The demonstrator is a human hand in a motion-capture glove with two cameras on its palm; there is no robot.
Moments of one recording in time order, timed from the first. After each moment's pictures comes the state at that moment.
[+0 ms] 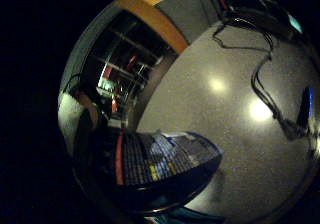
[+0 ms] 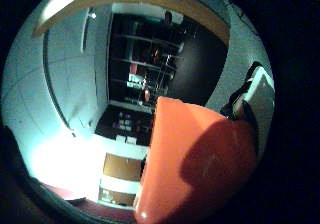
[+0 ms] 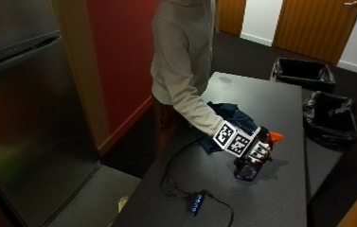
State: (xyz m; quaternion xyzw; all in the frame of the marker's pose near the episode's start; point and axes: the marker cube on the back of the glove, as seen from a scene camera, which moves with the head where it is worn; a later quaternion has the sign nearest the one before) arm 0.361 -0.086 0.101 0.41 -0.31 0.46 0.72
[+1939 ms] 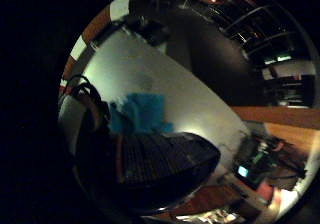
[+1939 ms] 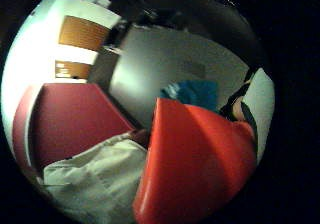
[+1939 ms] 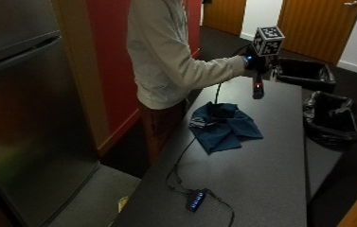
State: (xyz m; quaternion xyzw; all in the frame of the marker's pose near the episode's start) arm 0.017 -0.146 -0.095 0.07 -0.12 -0.07 0.99
